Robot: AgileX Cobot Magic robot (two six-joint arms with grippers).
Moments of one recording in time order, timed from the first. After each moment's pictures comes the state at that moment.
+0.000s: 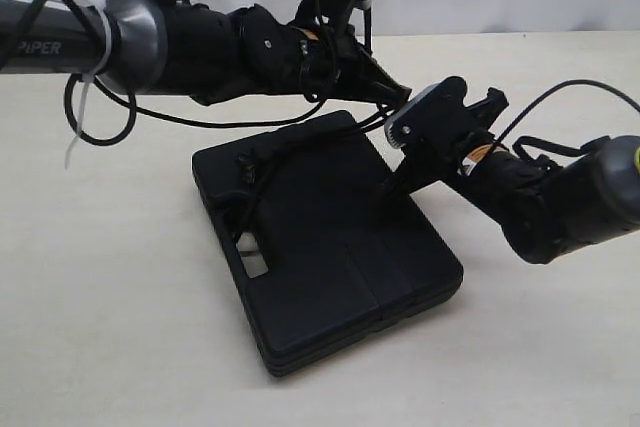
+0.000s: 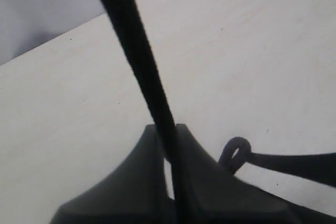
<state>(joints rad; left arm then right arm) -0.68 2.06 -1.41 -0.68 -0.02 0.66 0.36 1.95 -0.71 0.04 -0.81 -0.48</state>
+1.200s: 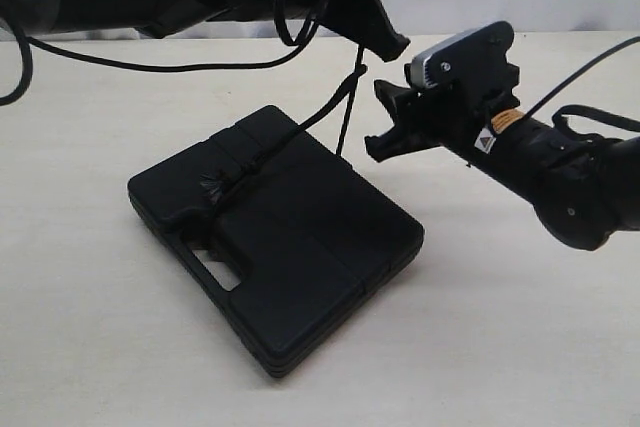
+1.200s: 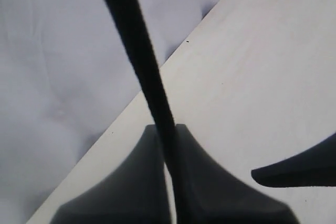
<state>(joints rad) -0.69 1.86 -1.41 -0.66 0.03 1.01 0.36 1.76 -0.68 -0.12 -0.76 -0.05</state>
